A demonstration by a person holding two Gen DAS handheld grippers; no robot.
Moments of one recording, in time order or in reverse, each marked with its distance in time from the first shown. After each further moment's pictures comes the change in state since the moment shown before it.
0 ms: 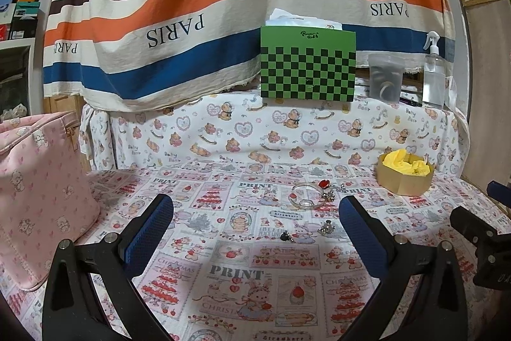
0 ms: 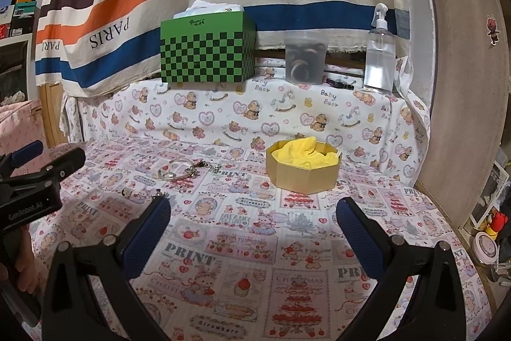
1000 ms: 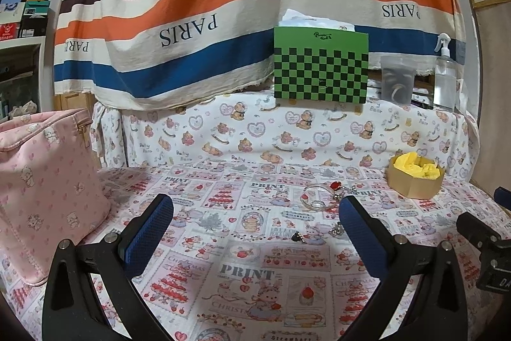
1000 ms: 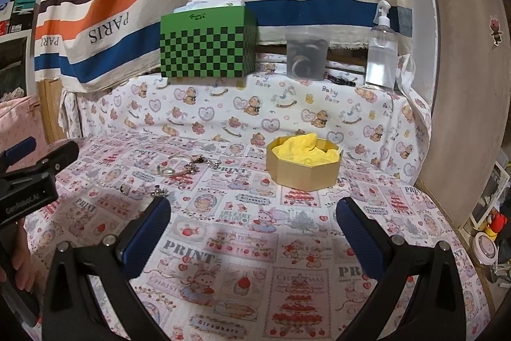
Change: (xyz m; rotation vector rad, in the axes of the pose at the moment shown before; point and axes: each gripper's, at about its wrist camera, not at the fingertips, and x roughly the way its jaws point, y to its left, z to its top) left arm 0.001 0.003 -0.001 -0.013 0.001 0.052; right arm 0.003 -0.001 0.001 0.000 0.021 -0.011
